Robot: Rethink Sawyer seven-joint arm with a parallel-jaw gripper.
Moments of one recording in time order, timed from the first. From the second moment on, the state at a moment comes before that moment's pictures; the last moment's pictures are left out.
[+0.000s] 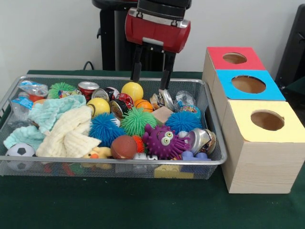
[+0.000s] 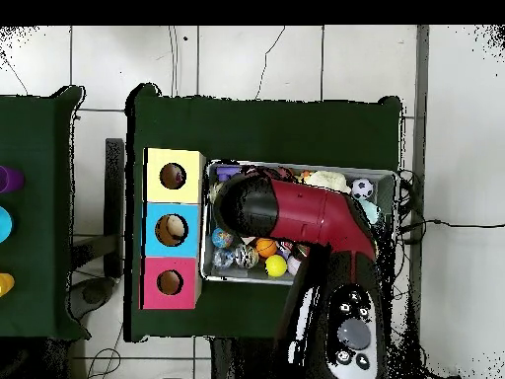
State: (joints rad) arm -0.14 -0.71 -0.13 1.52 -0.06 0.53 1.85
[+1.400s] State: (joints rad) arm -0.42 -0.79 0.06 1.60 -0.21 0.51 1.85
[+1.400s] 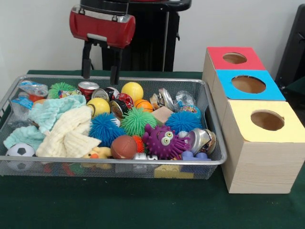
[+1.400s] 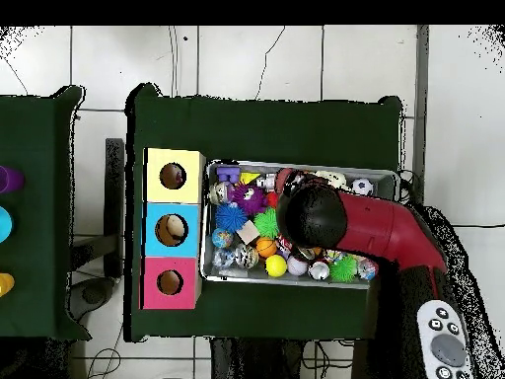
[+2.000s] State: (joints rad) arm -0.47 -0.80 0.11 1.68 -0.30 0.43 1.85
